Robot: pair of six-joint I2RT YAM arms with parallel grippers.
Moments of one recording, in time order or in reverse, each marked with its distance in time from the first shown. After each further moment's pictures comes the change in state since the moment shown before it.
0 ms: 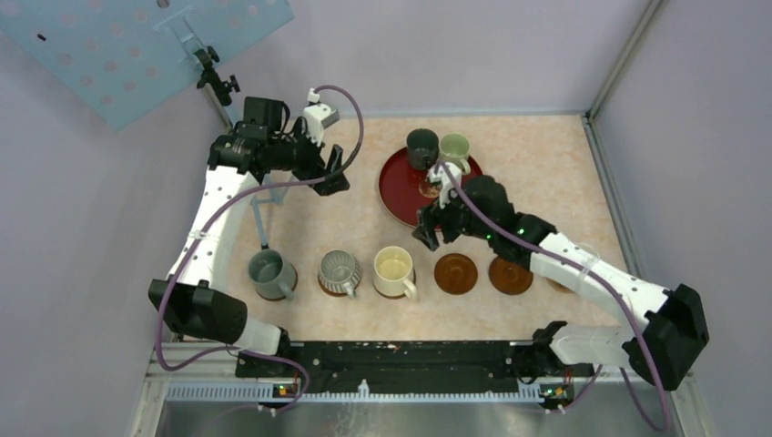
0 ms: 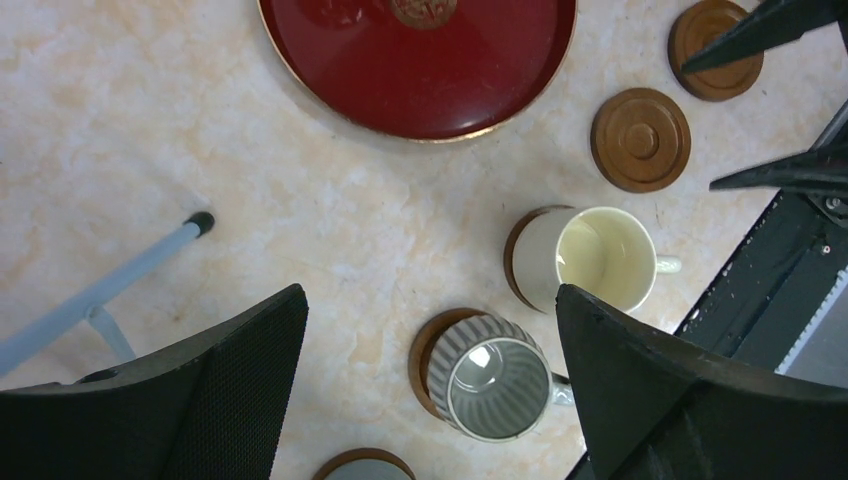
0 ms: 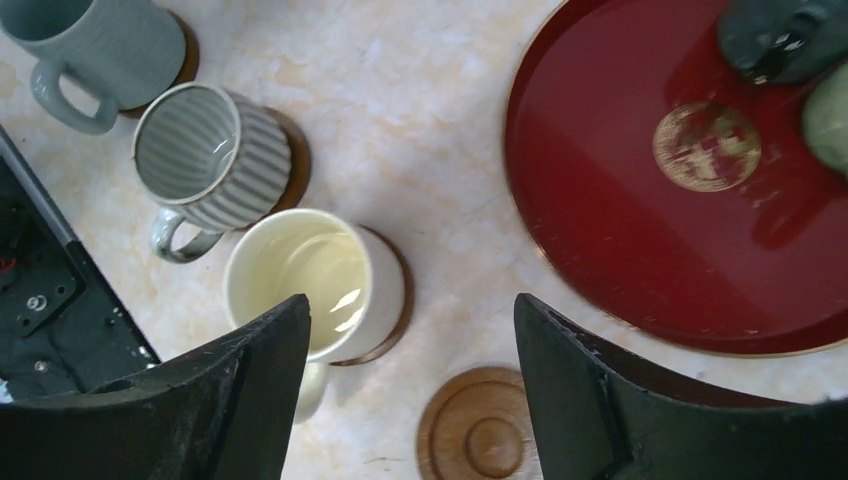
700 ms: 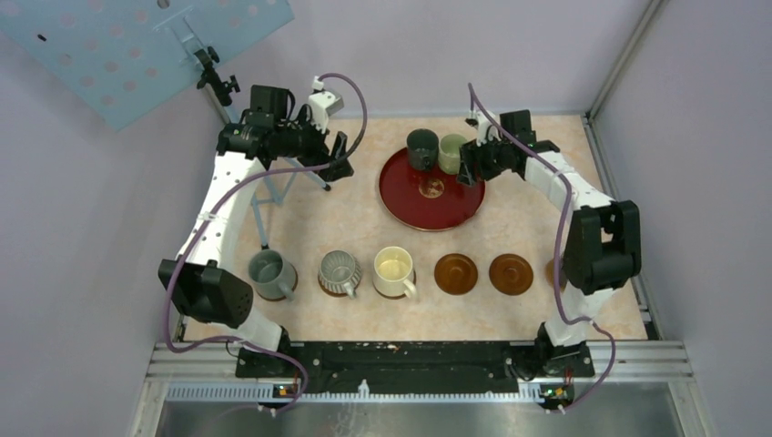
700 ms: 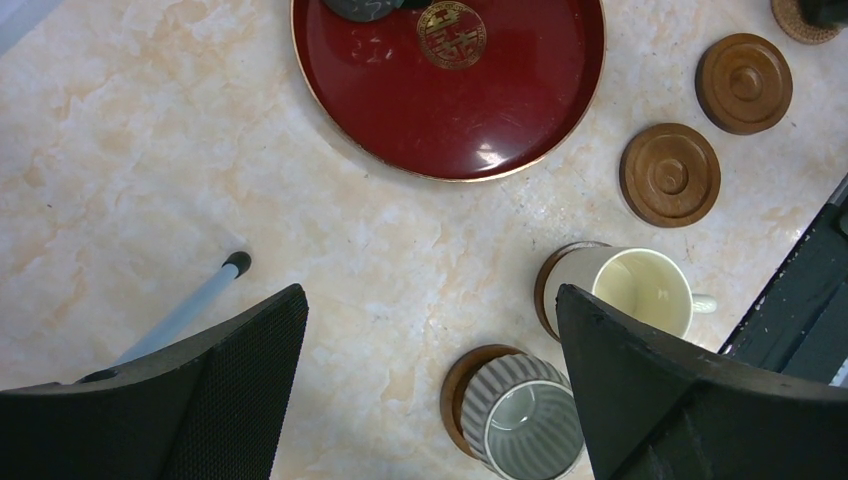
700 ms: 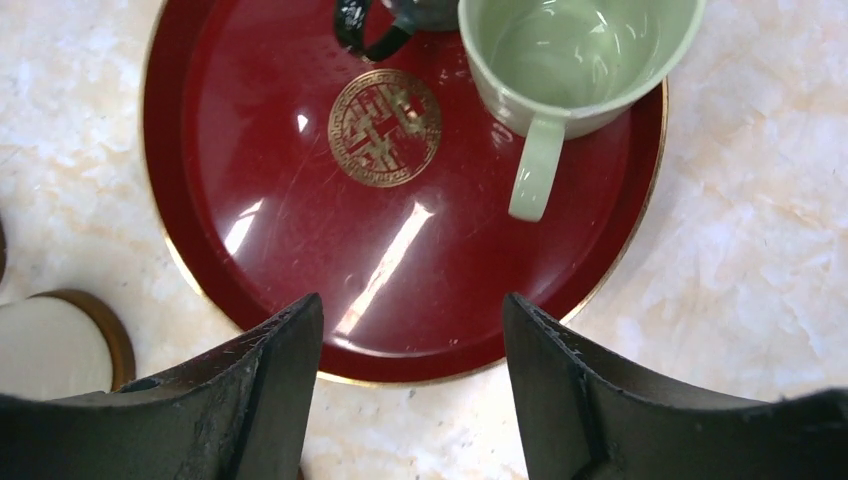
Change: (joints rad) left arm 0.000 0.106 0.104 0.061 0.000 -0.001; right arm -0.605 0.547 0.468 -0.221 -0.354 -0.289
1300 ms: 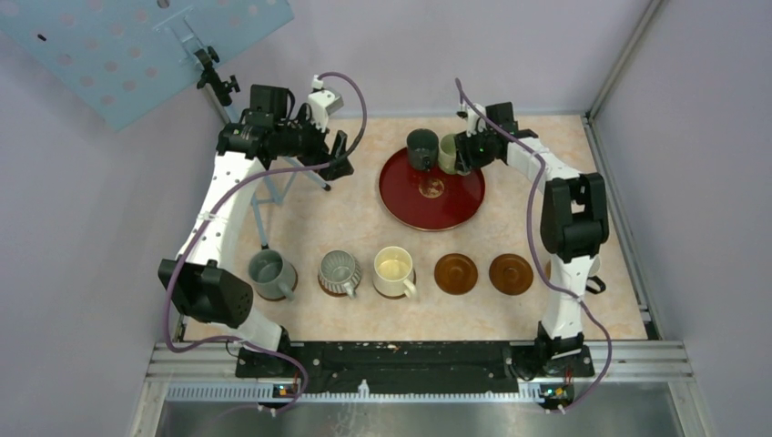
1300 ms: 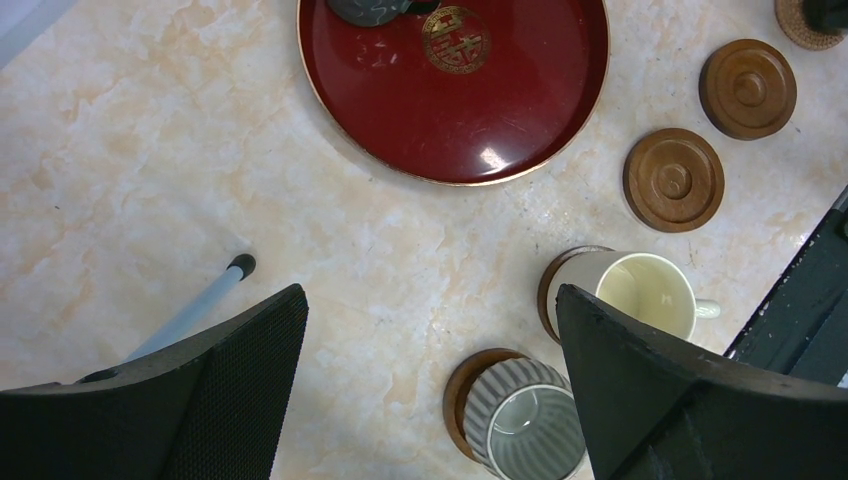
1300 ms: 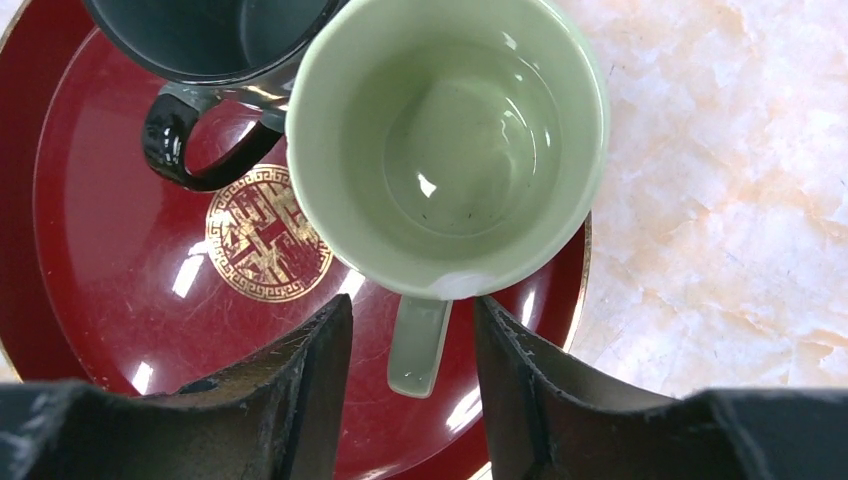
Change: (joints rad) left arm 0.000 0.002 0.000 0.010 -0.006 -0.006; right arm 0.001 0.328 0.262 0.047 0.079 0.005
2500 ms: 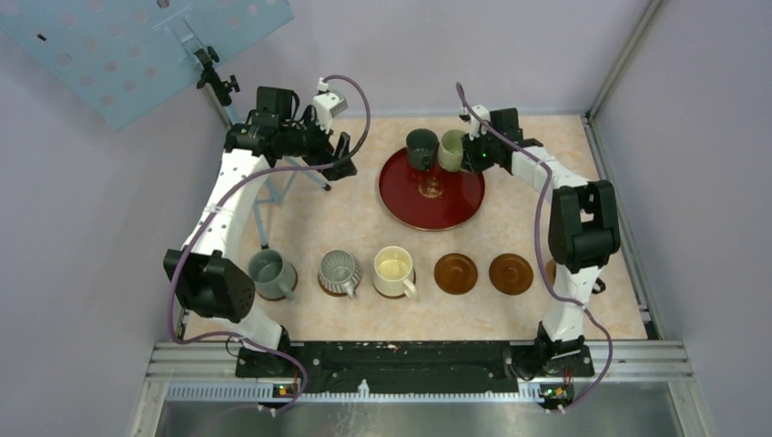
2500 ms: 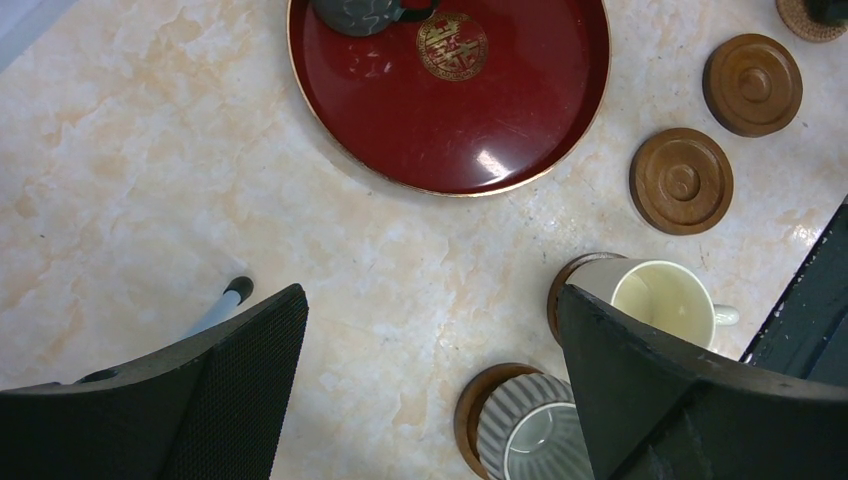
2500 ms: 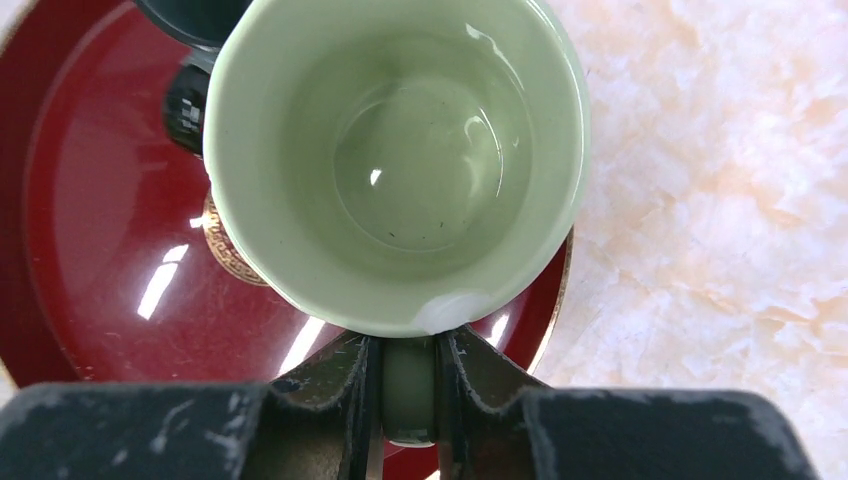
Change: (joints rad) left arm 0.001 0.027 -0.035 0.060 0.032 0.025; right arm 0.009 -0.085 -0.148 0.122 0.035 -0.027
